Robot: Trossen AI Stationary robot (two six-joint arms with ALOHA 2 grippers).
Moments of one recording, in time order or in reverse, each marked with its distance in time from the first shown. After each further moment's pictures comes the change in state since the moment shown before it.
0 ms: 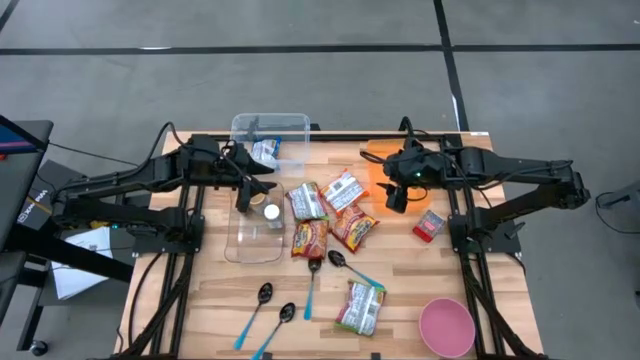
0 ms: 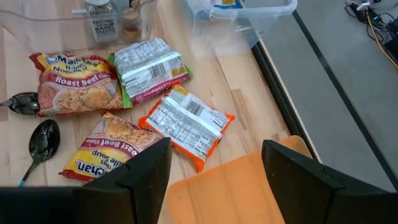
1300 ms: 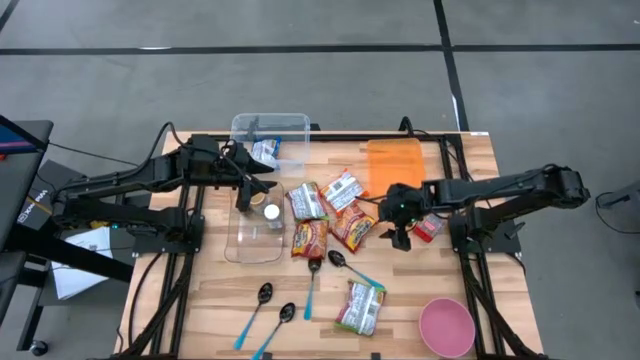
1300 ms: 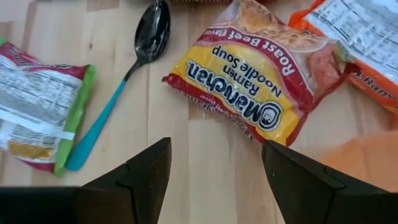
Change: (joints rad) left arm 0.000 0.000 0.000 0.008 -0.015 0.000; right arm 0.019 0.003 -0.570 0.436 -0.498 0.017
